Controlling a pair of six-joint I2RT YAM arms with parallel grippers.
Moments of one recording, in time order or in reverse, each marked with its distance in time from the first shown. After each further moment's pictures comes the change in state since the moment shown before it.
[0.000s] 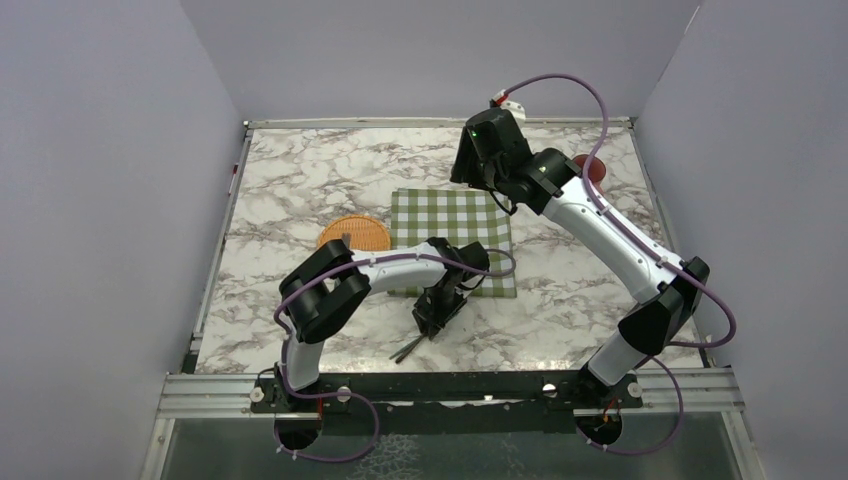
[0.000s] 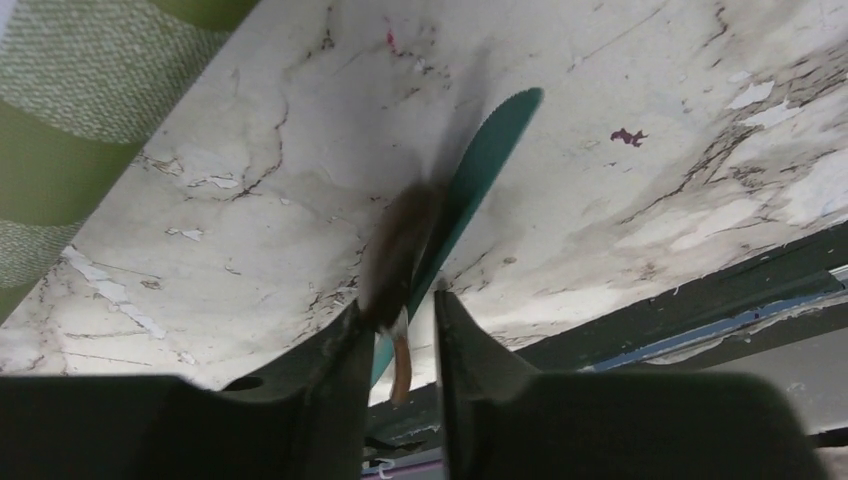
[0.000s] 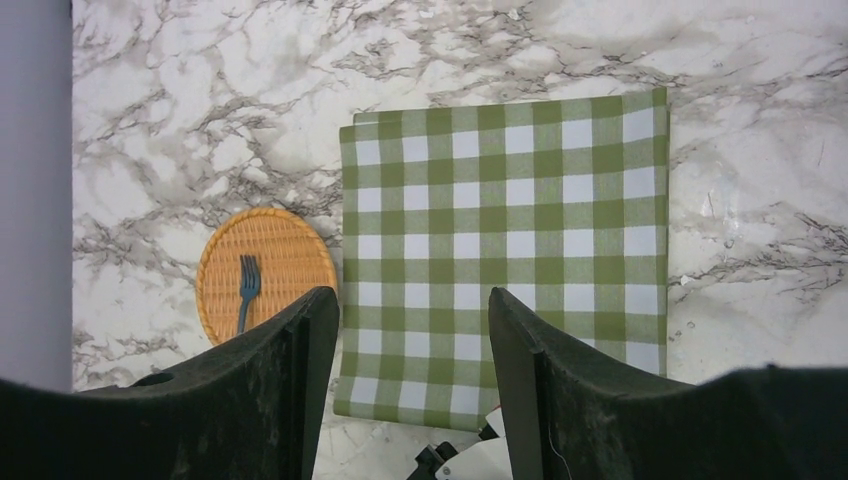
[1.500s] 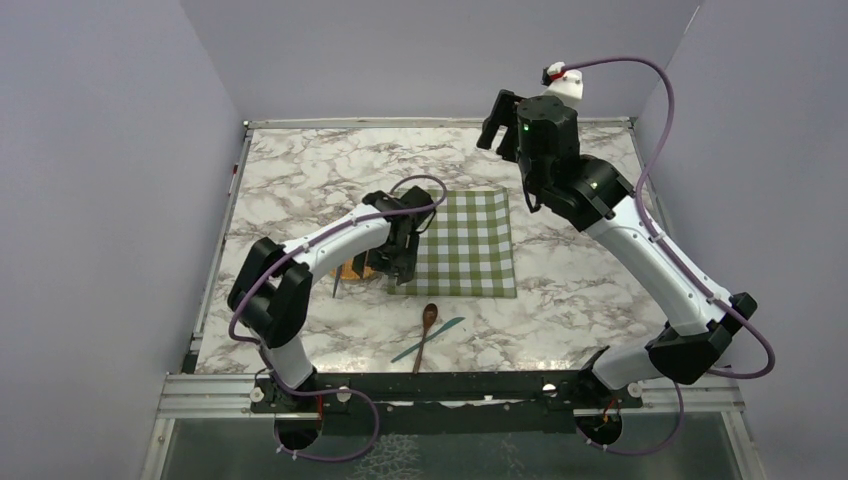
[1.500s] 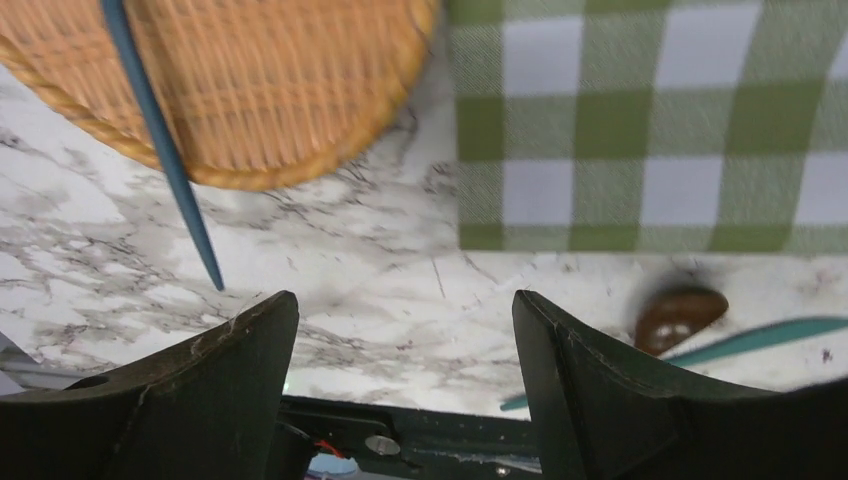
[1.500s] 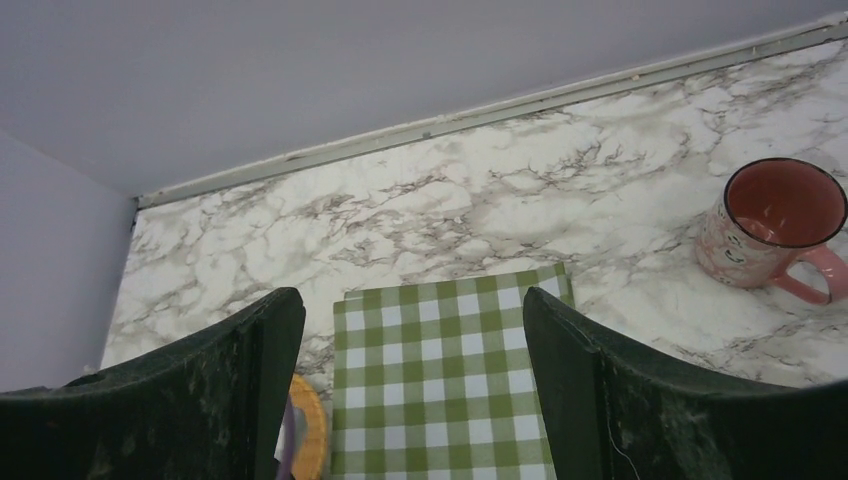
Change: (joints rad) left arm 0.280 -0.207 0.013 -0.146 -0.367 -0.268; right arm 0.000 -0.183 -0.022 0.216 0.270 -0.184
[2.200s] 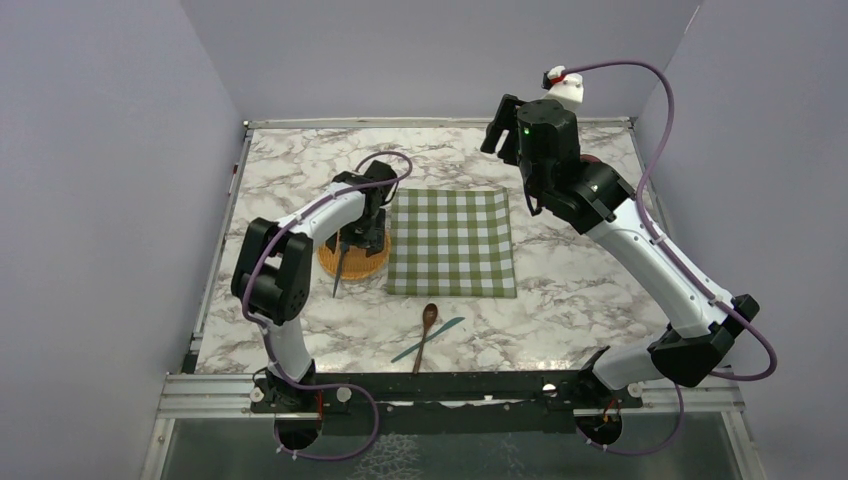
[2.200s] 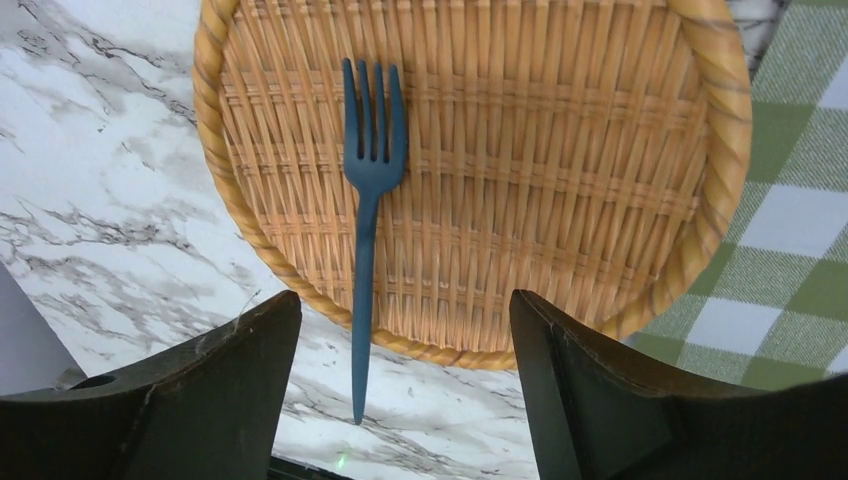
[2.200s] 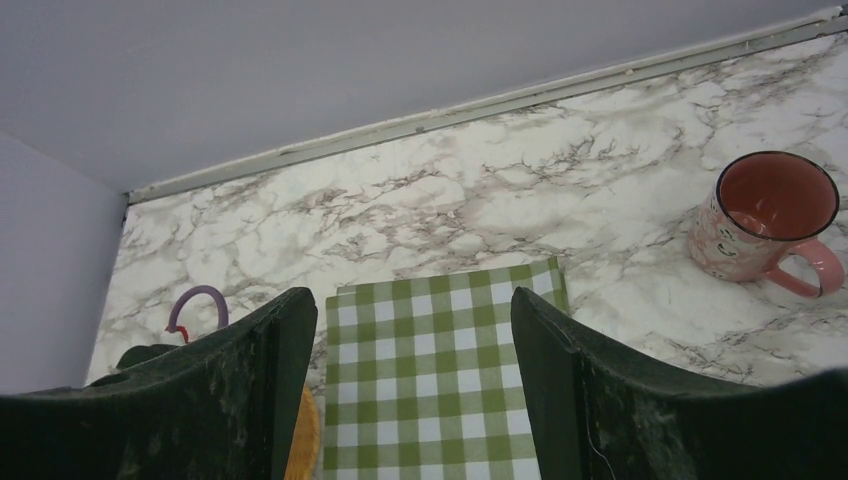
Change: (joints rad) left arm 0.299 0.109 0.046 0.130 -0.114 0.150; right arm 0.000 -0.025 -0.040 -0.001 0.009 0.000
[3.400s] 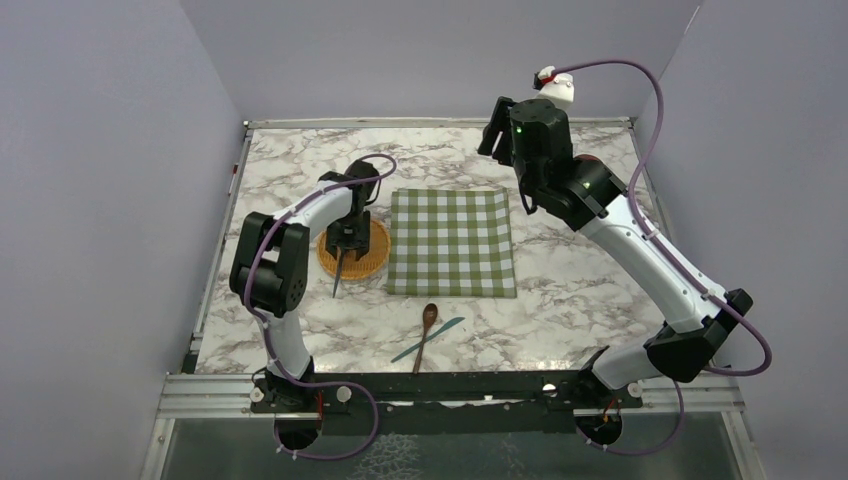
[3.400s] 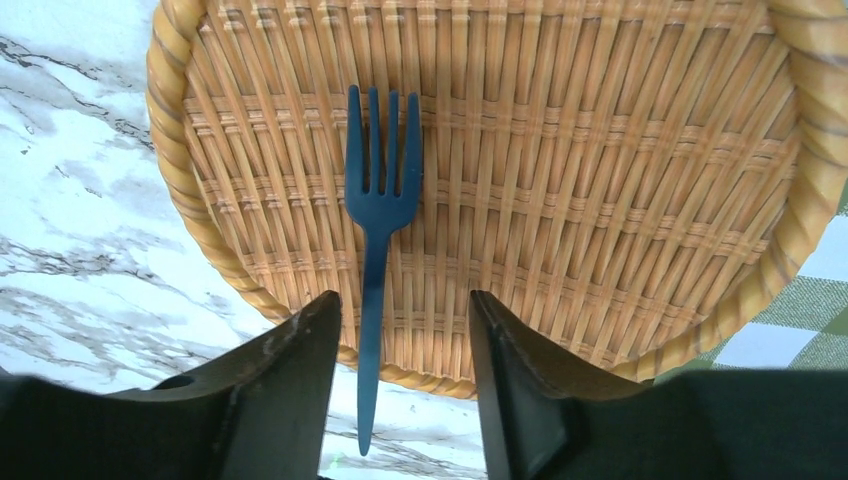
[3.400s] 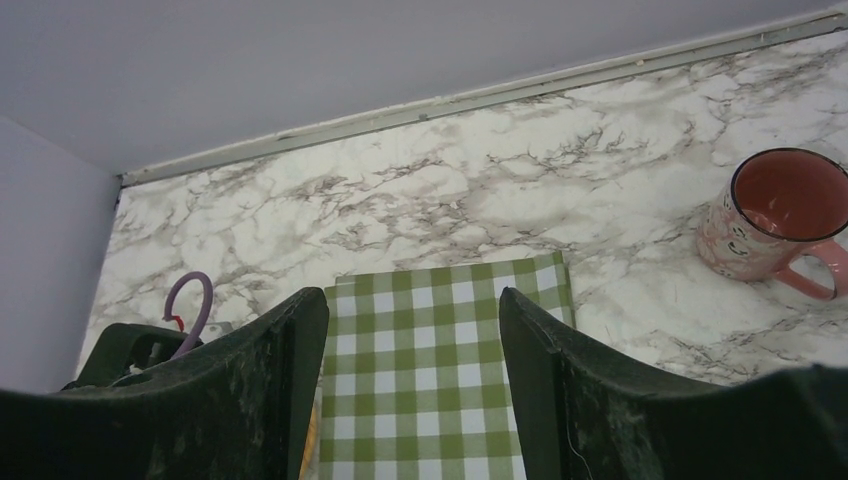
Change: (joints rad) left arm 0.116 0.039 -0.026 0.044 0.133 0.059; right arm 0.000 0.026 0.006 -0.001 -0.022 -0.007
